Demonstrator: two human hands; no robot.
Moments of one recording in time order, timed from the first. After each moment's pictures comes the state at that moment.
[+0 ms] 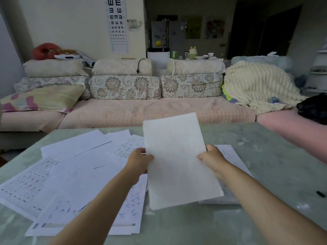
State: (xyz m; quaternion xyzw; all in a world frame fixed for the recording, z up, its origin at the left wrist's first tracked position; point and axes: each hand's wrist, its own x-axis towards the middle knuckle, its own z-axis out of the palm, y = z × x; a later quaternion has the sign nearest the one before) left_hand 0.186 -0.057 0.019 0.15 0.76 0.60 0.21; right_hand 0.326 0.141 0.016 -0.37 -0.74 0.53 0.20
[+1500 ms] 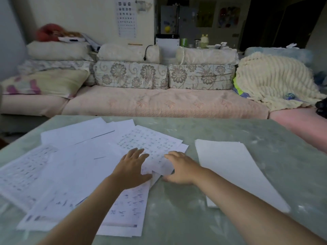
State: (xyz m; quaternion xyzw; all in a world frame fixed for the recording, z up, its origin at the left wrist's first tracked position) left_hand 0.126 -0.082 -0.063 0.45 0.89 0.09 -0.05; right_hand 0.250 0.103 -0.039 -0.09 -0.99 0.14 -0.02
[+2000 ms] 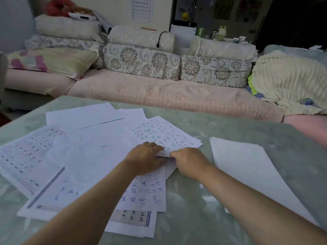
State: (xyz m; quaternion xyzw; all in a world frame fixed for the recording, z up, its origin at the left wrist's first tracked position) left_hand 0.089 -0.068 -0.079 0.48 0.86 0.15 -0.07; right_hand 0.202 0.094 -0.059 -0.01 -1.00 -0.06 0.08
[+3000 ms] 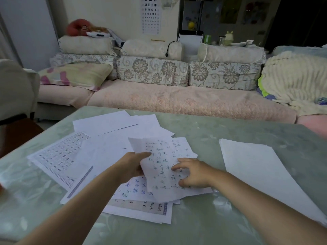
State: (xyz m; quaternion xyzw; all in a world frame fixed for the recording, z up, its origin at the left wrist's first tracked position) left_hand 0.118 -0.158 -0.031 0.03 0.67 0.65 0.36; right_hand 0.239 0.058 -0.042 -0.08 -0.97 0.20 -0.10
